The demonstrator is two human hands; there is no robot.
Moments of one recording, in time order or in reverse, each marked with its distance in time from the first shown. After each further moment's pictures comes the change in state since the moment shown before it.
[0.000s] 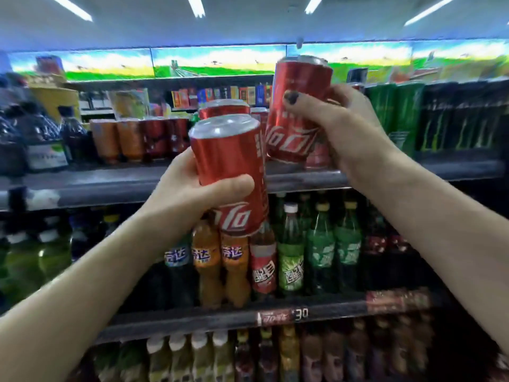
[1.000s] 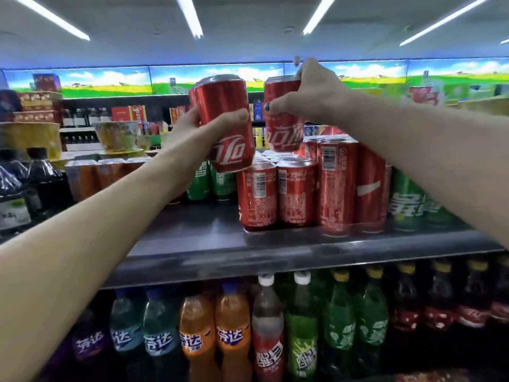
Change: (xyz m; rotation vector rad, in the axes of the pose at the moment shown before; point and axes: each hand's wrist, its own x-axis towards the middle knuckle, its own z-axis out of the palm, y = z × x) left_hand 0.210 -0.011 -0.052 0.140 0.171 -0.017; right_hand 0.204 -0.016 0.021 -0.808 -0.092 -0.017
